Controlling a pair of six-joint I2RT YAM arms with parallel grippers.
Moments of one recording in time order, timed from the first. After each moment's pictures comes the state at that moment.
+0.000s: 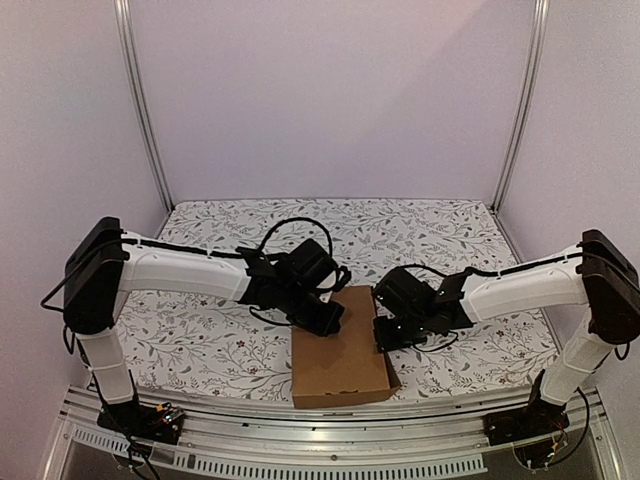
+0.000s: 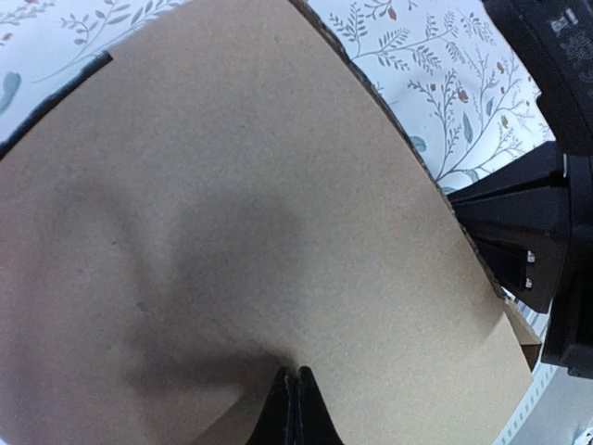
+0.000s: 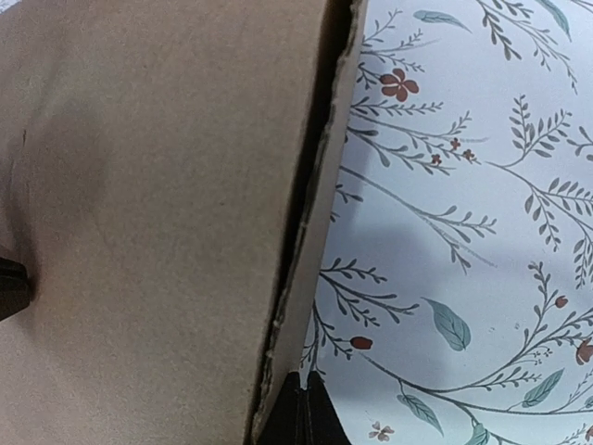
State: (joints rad) left arm -1.03 1.88 1.25 -0.38 0.12 -0.48; right arm 1.02 1.65 0.91 -0.35 0.12 0.75
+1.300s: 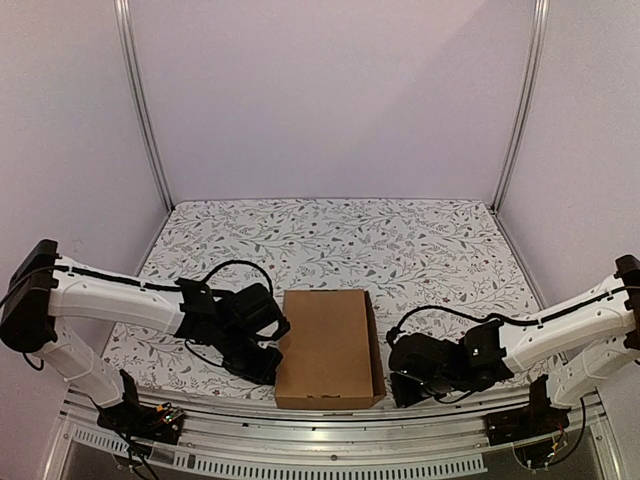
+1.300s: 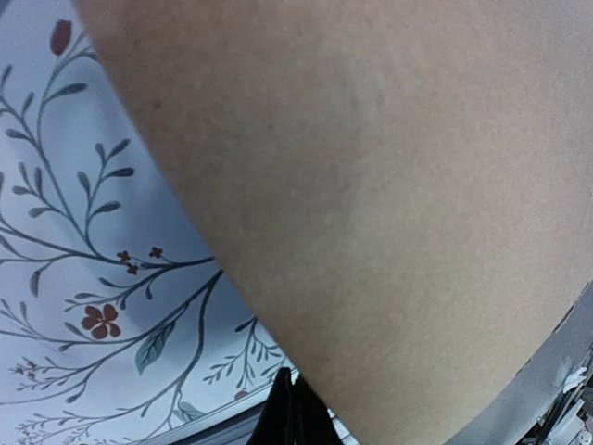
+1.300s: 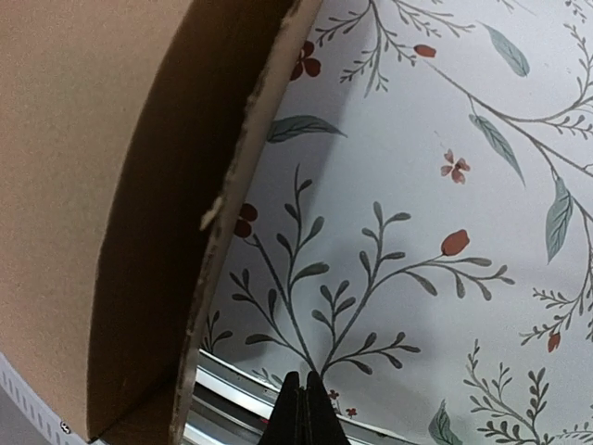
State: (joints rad) left arm -1.07 1.50 0.82 -0.58 0.18 -0.70; right arm 1.33 1.40 0.66 -0.37 0.22 0.95
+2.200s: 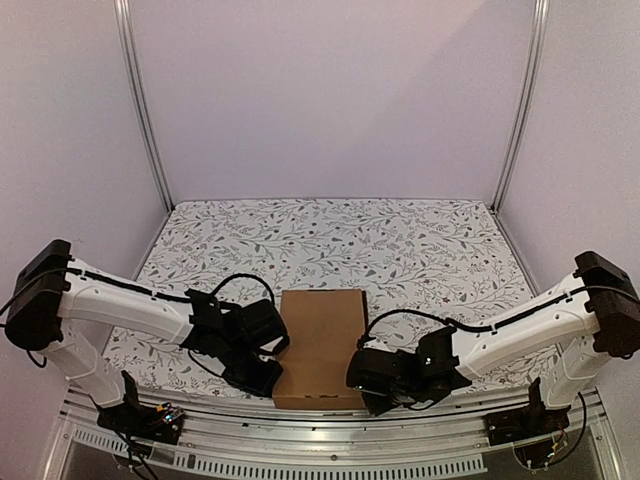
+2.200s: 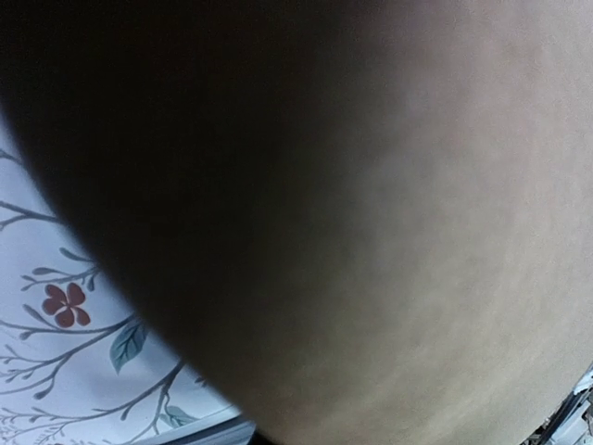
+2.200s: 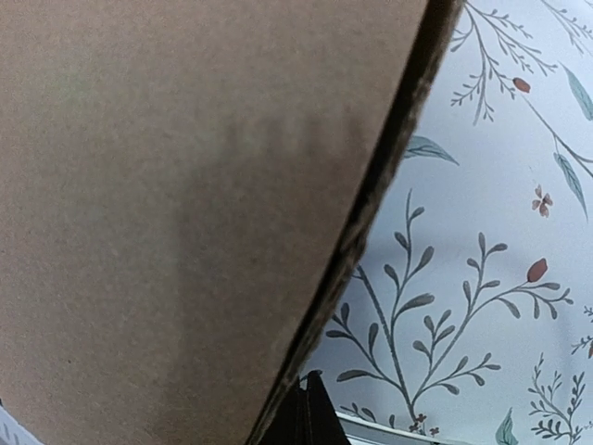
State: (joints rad) left arm -1.14 1.55 0.78 -0.54 0.19 -0.76; right arm 1.43 1.67 0.90 -0.48 0.28 0.99
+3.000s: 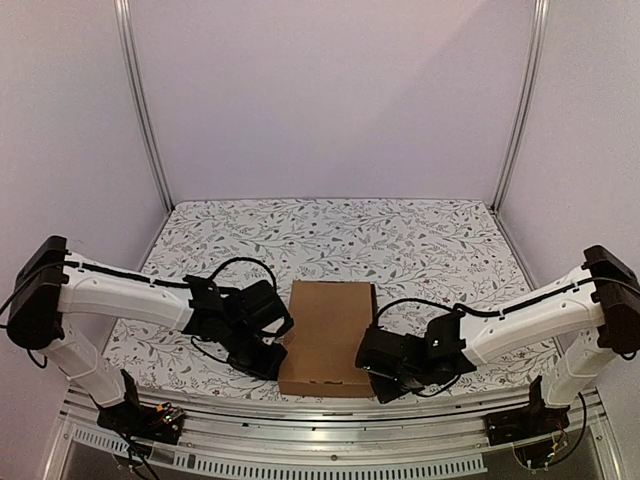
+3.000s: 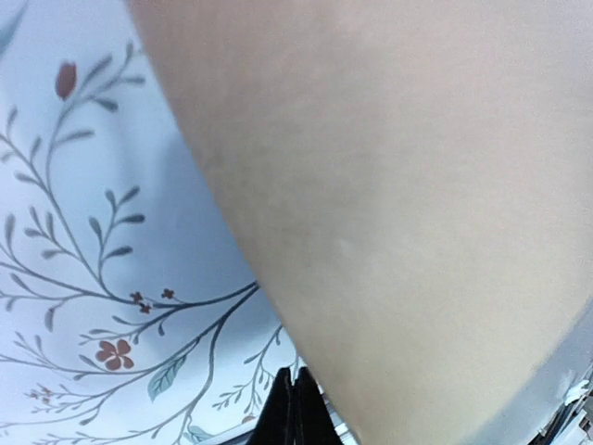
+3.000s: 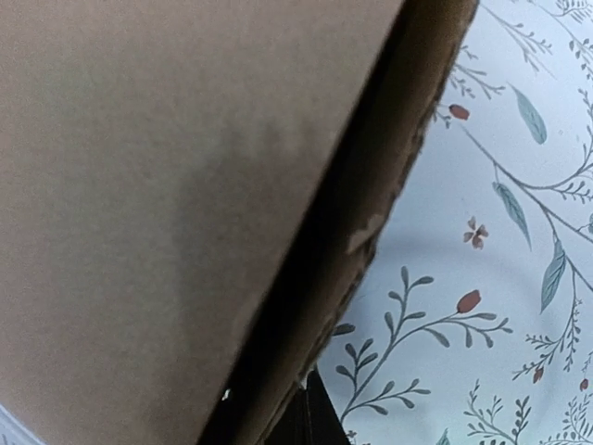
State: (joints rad) left arm -1.07 1.56 0.85 -0.56 0.17 -0.69; right arm 1.34 1.64 0.91 -0.56 0.28 0.91
